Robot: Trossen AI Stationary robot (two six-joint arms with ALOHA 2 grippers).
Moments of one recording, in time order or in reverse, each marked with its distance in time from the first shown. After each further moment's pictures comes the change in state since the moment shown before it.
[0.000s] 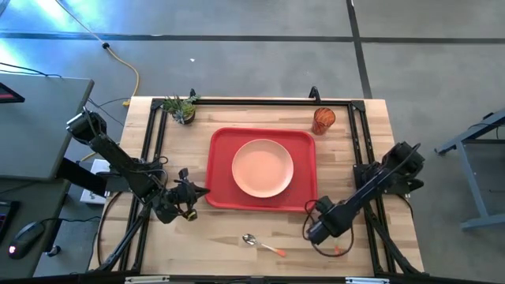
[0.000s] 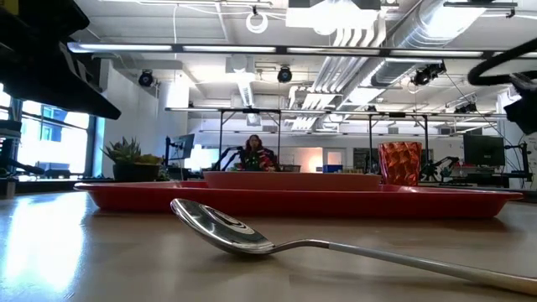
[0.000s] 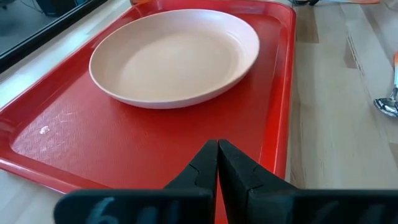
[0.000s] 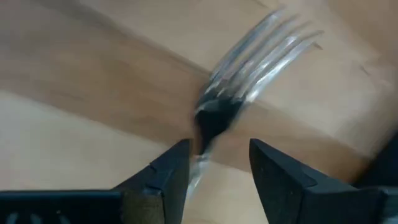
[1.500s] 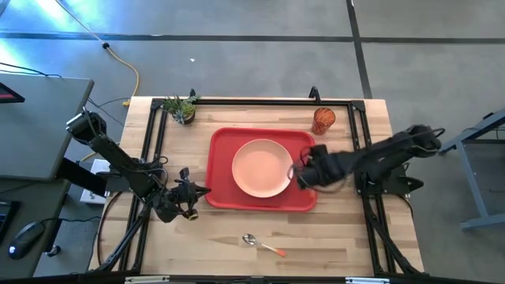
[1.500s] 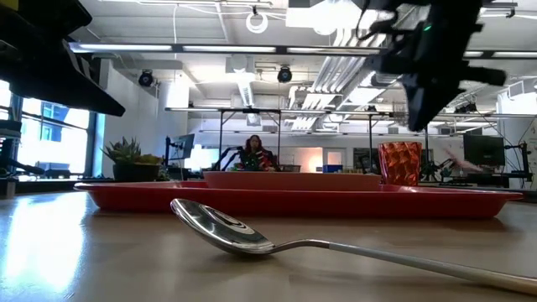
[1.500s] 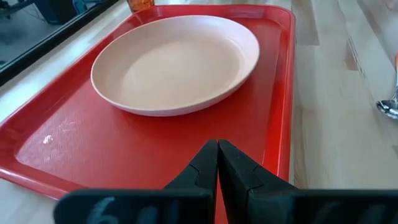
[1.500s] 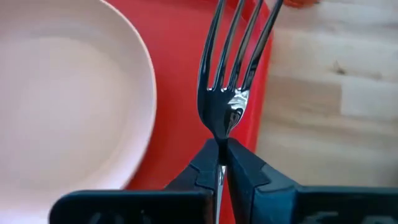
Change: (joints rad) left arm 0.013 0.000 0.000 0.030 -0.003 0.057; right arm -0.486 -0.288 0.070 -0.149 0.618 -0.132
